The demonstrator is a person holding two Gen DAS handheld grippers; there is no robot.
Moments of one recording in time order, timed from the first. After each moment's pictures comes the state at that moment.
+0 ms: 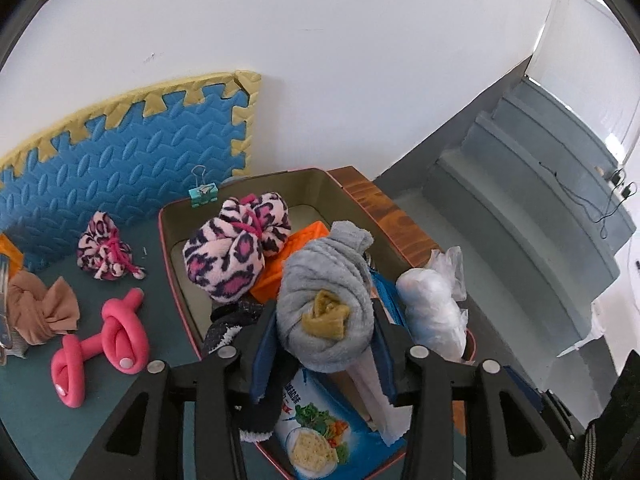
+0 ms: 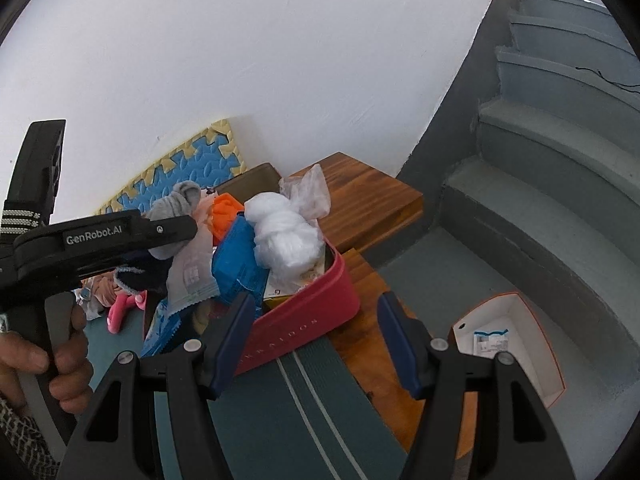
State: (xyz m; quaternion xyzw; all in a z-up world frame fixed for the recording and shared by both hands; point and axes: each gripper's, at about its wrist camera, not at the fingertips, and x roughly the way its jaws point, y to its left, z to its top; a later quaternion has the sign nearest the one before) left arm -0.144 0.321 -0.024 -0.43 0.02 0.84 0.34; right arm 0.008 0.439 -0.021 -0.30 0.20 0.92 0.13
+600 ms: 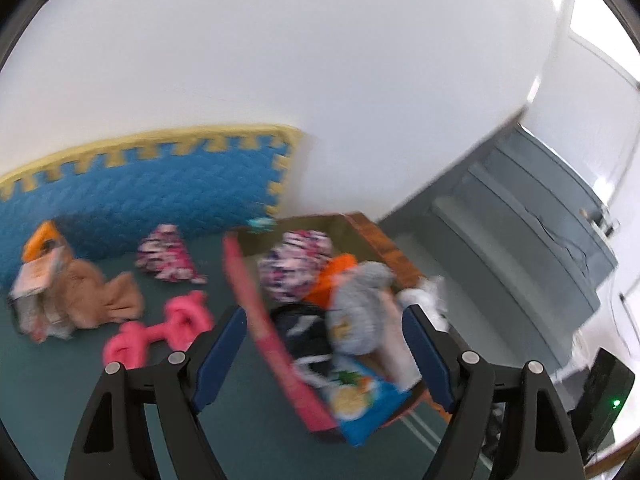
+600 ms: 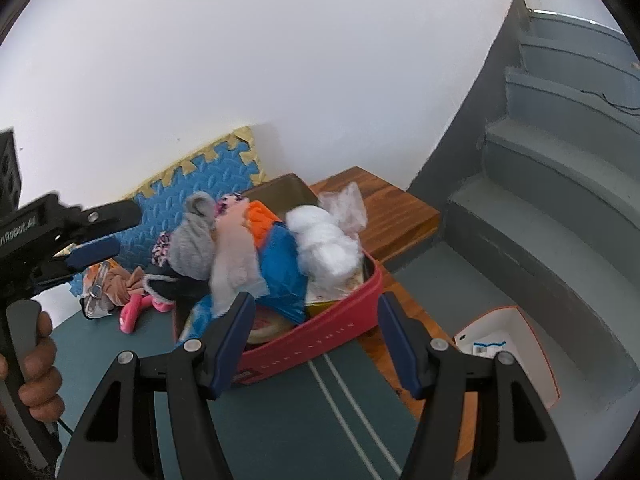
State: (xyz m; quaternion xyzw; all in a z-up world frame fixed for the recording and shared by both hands) left arm -0.118 0.226 0.018 -0.37 -0.05 0.87 0.31; right arm 0.010 0.405 0.005 -0.28 0.17 0.93 0.12
